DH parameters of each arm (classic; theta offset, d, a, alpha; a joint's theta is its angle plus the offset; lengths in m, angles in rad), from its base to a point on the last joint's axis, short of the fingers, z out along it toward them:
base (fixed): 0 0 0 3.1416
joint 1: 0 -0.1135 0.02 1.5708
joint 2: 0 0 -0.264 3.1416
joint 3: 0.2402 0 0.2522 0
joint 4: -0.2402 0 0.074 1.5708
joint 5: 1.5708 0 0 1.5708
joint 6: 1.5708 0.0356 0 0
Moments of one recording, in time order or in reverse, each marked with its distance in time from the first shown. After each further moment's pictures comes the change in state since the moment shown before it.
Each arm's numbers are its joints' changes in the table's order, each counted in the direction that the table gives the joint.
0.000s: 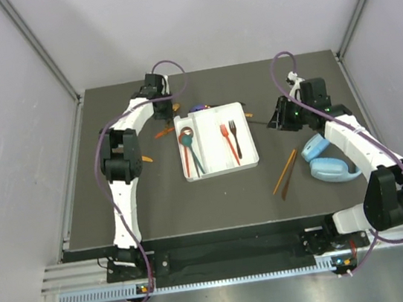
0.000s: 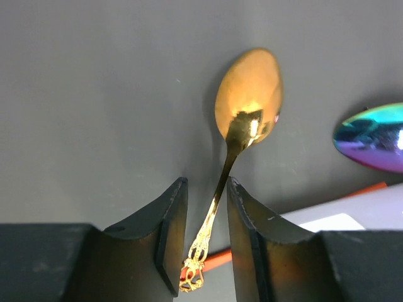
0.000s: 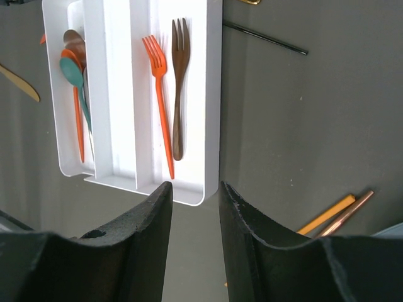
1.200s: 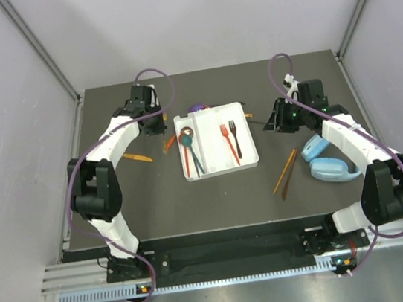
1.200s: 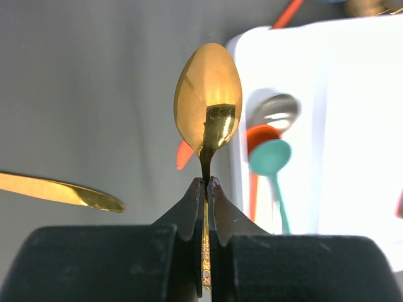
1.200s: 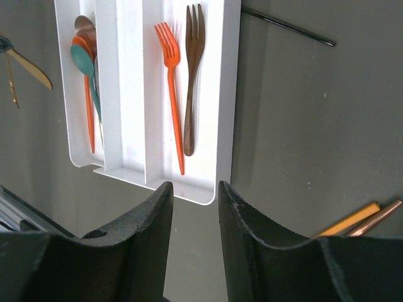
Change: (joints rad) left arm 0.022 -0.549 -0.546 -0.015 0.001 -0.175; right arm 0.000 0.040 -0.013 0.030 -0.074 0.010
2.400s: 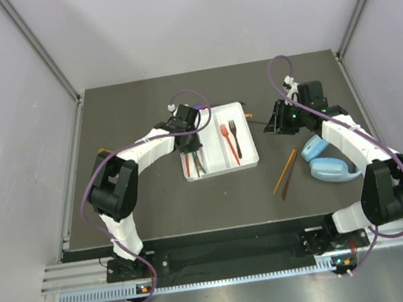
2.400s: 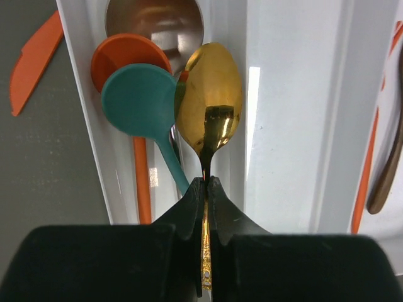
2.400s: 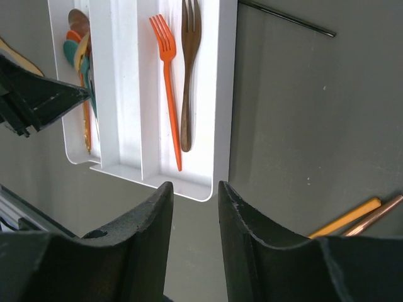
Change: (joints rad) left arm 0.306 0.033 -0.138 0.121 -0.167 -0.318; right arm 0.000 0.000 -0.013 -0.005 0.000 -0.002
